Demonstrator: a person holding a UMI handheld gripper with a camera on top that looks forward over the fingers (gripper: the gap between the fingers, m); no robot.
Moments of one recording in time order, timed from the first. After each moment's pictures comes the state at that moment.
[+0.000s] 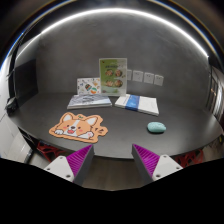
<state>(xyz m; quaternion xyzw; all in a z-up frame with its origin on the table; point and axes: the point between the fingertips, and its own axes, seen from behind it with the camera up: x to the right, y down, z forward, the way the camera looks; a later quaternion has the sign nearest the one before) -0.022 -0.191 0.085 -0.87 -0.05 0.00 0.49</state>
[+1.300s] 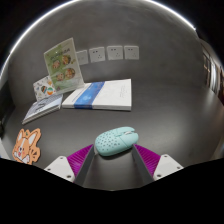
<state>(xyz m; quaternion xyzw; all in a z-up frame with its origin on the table) 0.175 0.001 -0.011 -0.90 0.05 0.02 0.43</state>
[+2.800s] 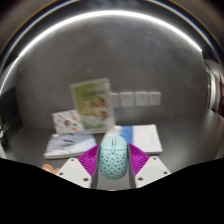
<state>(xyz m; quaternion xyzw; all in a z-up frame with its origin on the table) 0.027 0.060 0.162 -0.83 0.03 0.01 0.56</state>
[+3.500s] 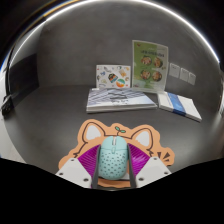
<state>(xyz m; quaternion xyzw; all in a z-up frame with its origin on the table) -0.230 -0.017 -0.006 -0.88 -0.07 0.02 0.46</state>
